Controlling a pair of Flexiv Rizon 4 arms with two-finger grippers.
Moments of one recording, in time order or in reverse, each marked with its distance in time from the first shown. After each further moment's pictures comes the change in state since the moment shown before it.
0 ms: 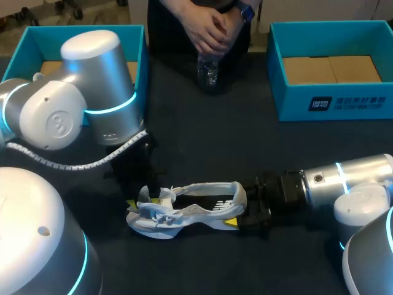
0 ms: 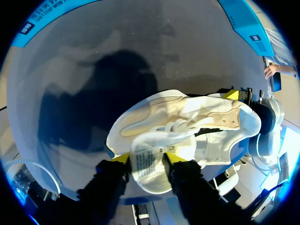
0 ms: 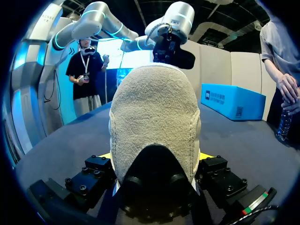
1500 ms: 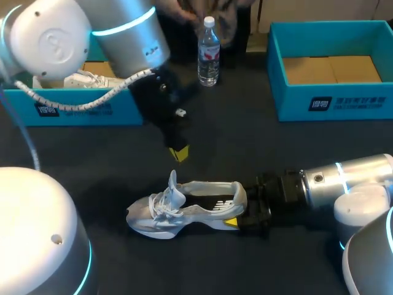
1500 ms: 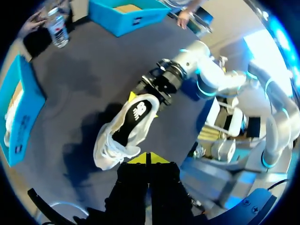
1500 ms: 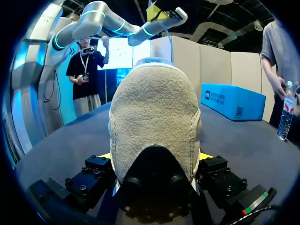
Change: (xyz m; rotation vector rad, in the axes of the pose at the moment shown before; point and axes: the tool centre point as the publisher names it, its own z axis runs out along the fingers) left arm 0.117 0.029 -0.146 0.057 0.078 0.801; right arm 0.000 0.000 0.000 0.000 0.000 0.000
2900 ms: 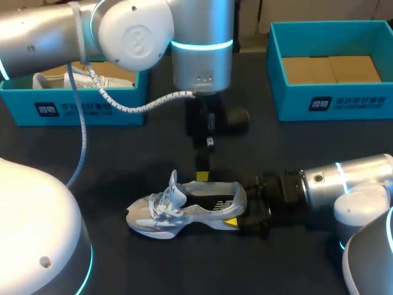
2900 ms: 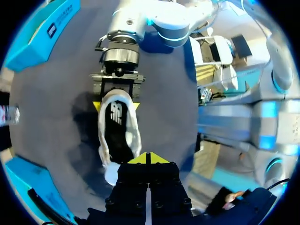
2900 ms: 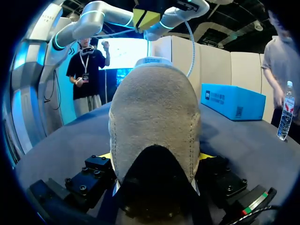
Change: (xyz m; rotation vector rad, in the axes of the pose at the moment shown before) left arm 0.009 -0.017 0.062 -0.284 -0.037 0.651; right arm 0.000 0.000 0.000 0.000 0.000 0.000
